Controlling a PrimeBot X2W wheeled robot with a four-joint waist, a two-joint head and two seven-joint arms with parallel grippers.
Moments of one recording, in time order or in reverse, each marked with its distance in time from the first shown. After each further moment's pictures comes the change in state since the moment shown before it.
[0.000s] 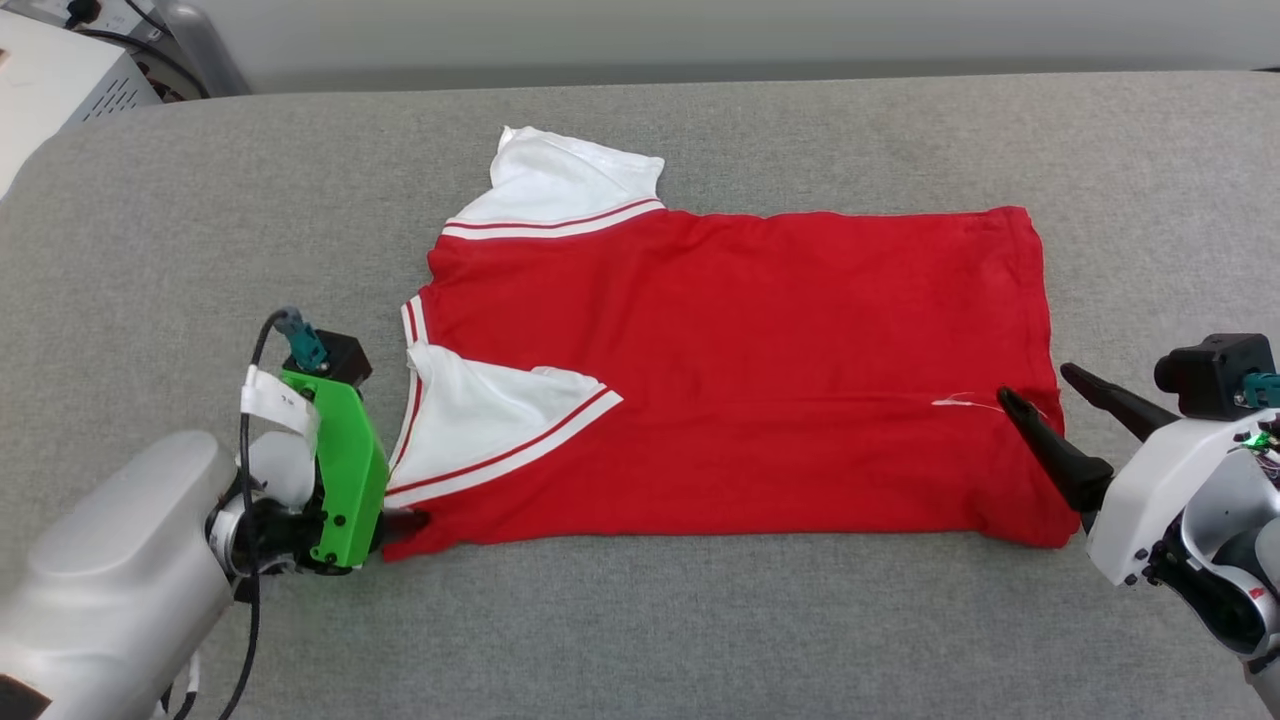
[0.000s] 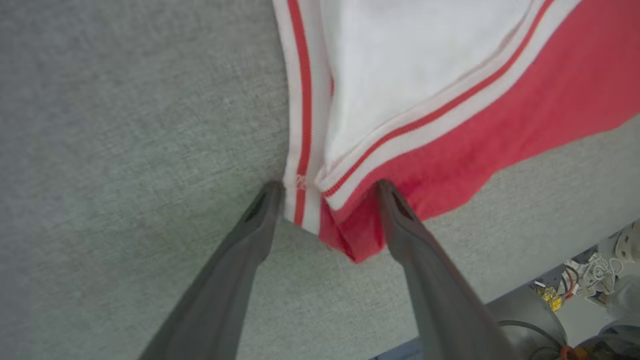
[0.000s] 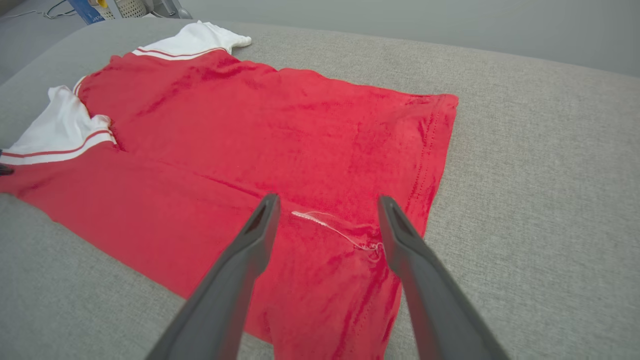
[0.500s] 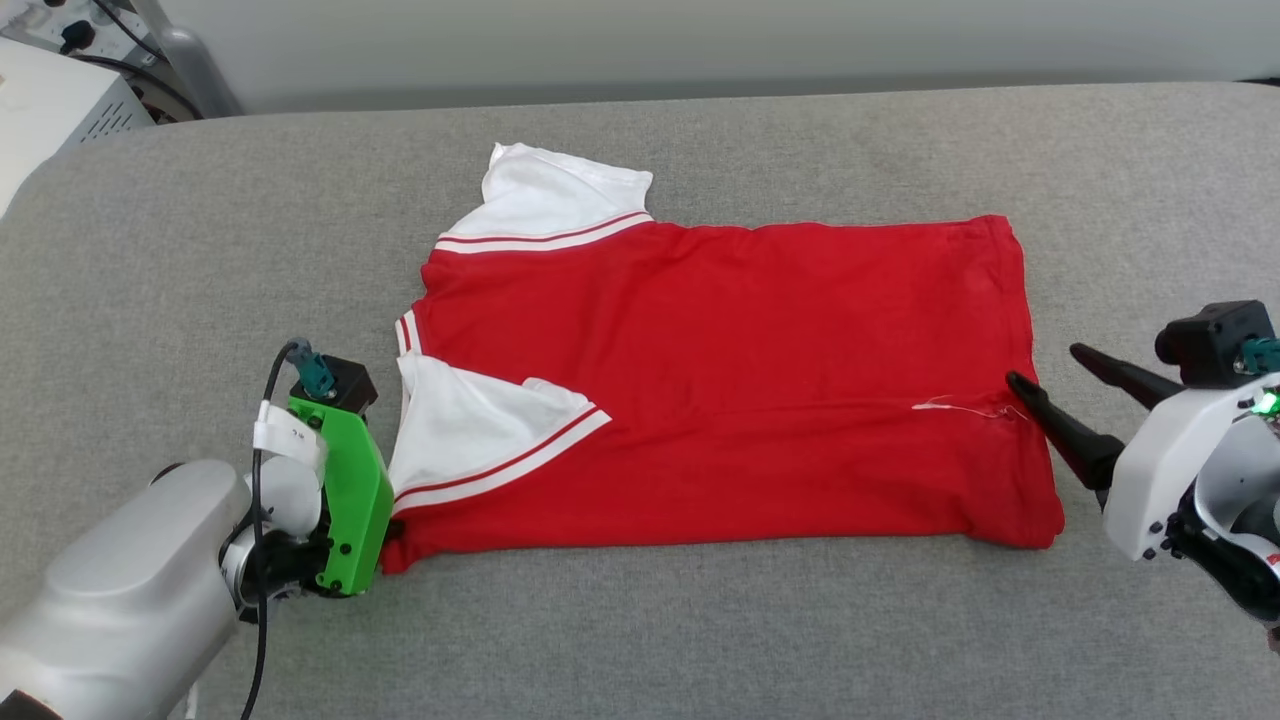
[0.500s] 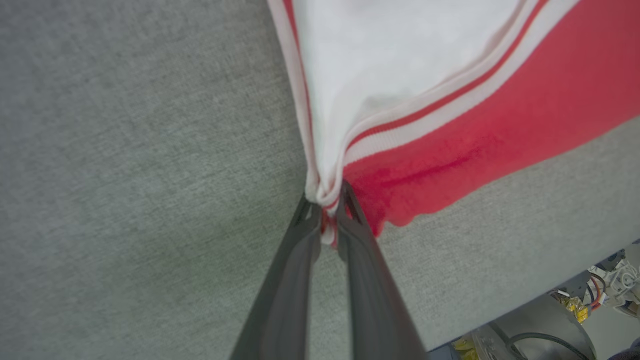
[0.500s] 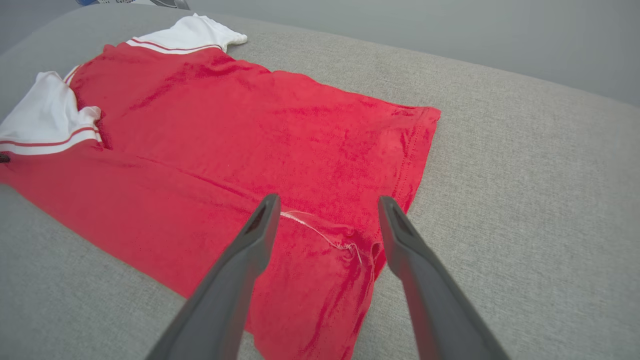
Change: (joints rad) left arm 0.009 -0.010 -0.081 0.040 0.009 0.000 -0.096; right arm -0.062 -0.043 0.045 0.010 0.002 0.000 0.050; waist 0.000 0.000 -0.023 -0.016
